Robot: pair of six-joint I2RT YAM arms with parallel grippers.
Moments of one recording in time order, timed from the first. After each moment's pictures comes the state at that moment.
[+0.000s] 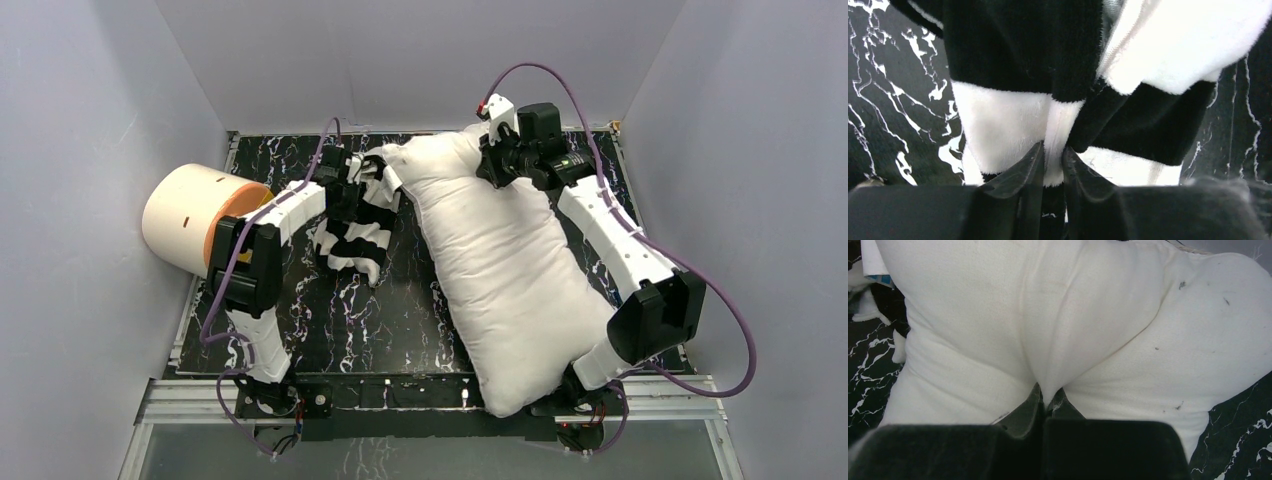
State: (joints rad) left arm -0.27 1.88 1.39 -0.52 -0.07 -0.05; right arm 0.41 1.55 1.54 -0.58 -0.28 -0.17
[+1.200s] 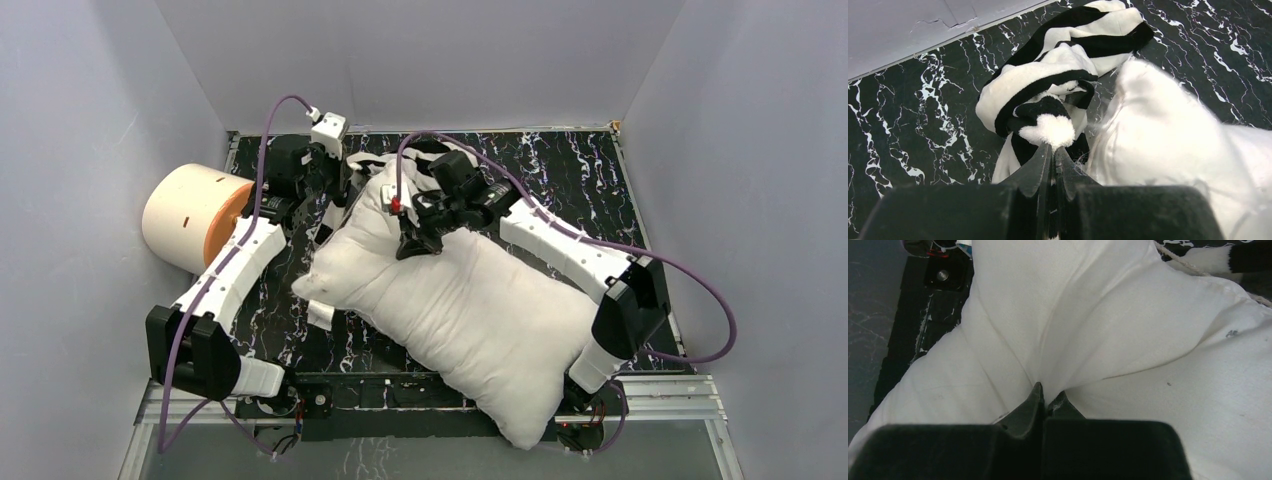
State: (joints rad) left arm -0.28 1.37 1.19 -0.19 0.18 0.08; right arm 0.78 1.61 1.49 -0.67 -0.80 -0.62
